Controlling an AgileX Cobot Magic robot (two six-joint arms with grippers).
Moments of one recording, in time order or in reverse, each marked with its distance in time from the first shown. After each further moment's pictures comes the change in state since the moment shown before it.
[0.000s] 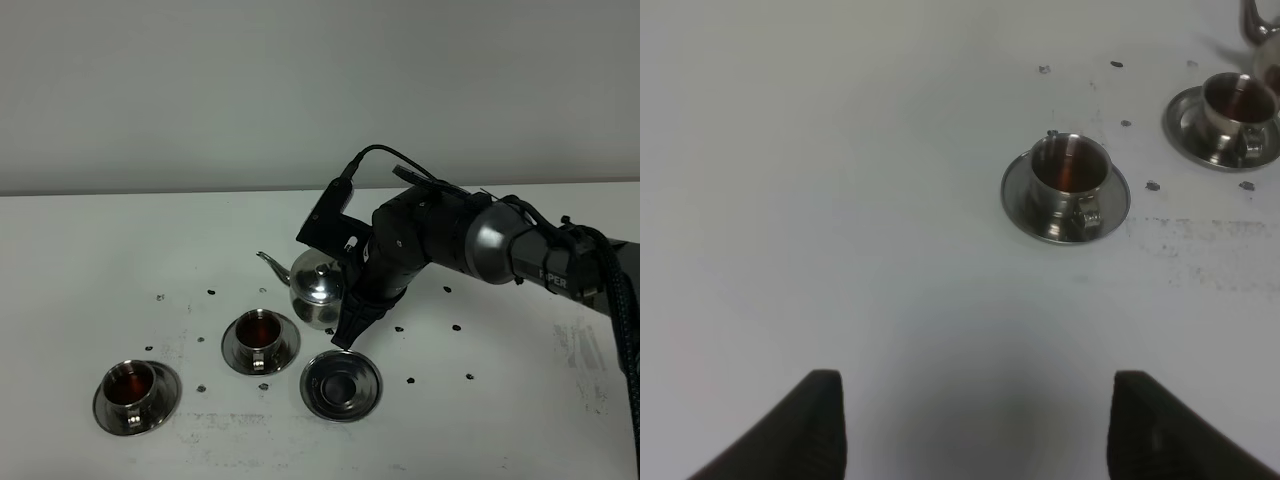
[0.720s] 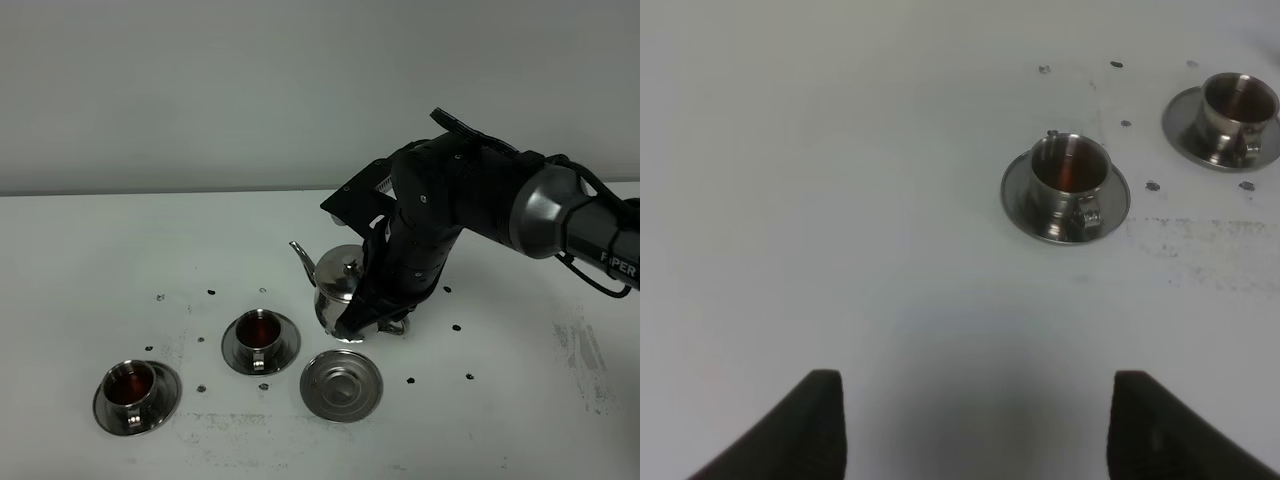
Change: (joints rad) left arm 0.000 0.000 0.000 0.000 0.000 0.000; right arm 0.007 -0.145 0.000 0.071 0.322 0.264
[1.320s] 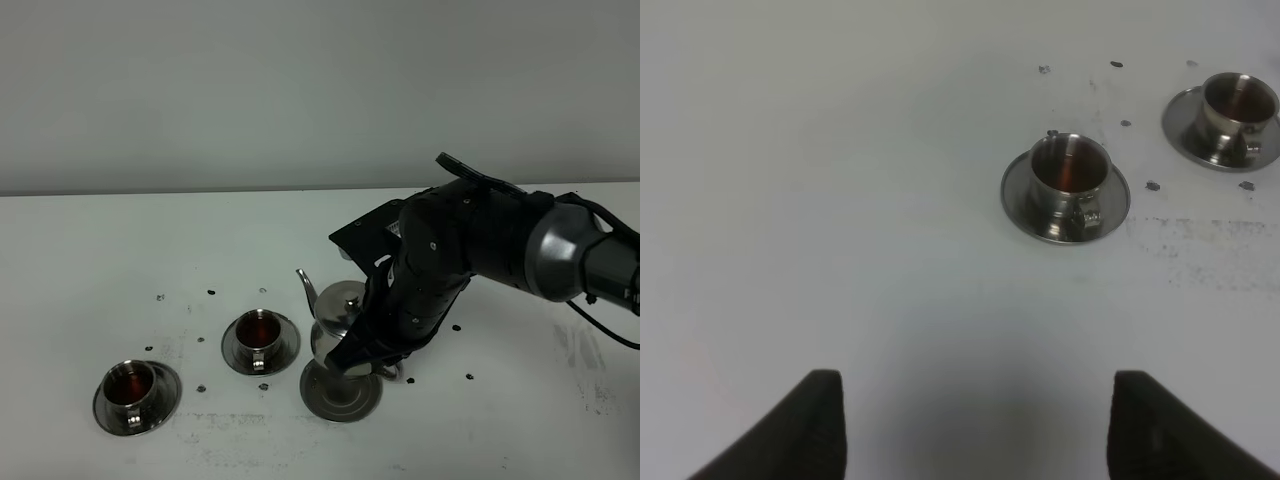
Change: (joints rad) left arm 0.000 0.000 0.000 0.000 0.000 0.000; right arm 0.042 -0.077 0.217 0.066 -0.144 0.123
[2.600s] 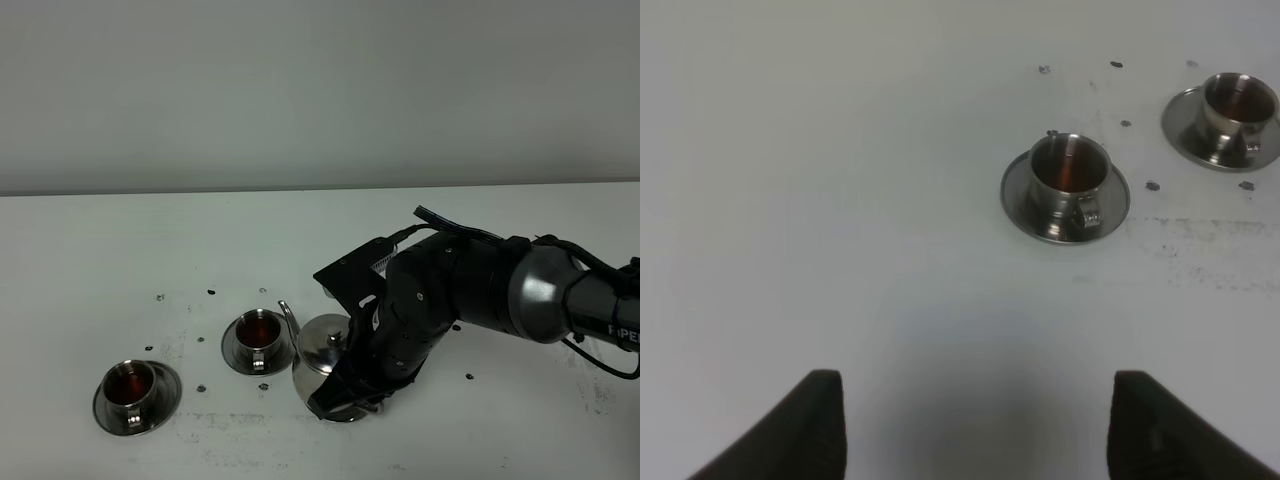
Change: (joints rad) left arm 0.000 0.000 0.000 0.000 0.000 0.001; right arm 0.050 0.000 0.110 0.035 -0.130 0.009
